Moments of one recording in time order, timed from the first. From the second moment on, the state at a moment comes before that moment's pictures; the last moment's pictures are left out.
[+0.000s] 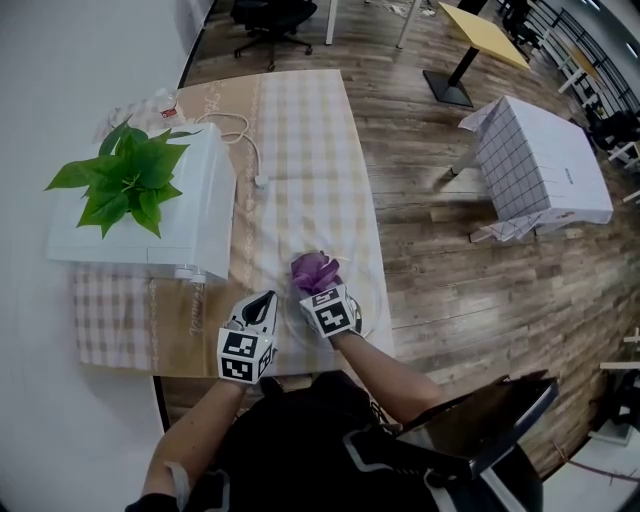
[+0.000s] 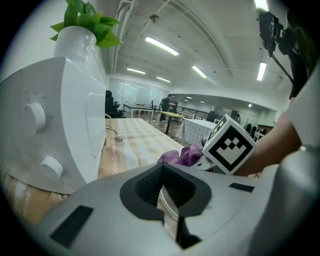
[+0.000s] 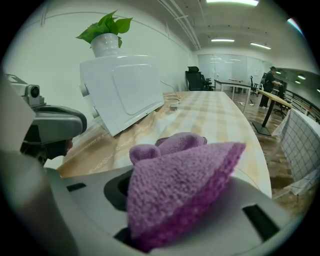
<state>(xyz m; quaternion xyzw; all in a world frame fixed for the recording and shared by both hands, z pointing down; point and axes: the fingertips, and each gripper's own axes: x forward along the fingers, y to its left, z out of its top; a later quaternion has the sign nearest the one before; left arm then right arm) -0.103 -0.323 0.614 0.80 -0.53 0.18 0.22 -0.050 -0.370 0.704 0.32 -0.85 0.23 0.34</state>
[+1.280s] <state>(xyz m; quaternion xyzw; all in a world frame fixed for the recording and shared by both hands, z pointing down) -0.062 -0.329 0.599 0.84 -0.47 0.18 0.21 0.098 -0.382 0.708 0.46 -0.76 0.25 0.37</state>
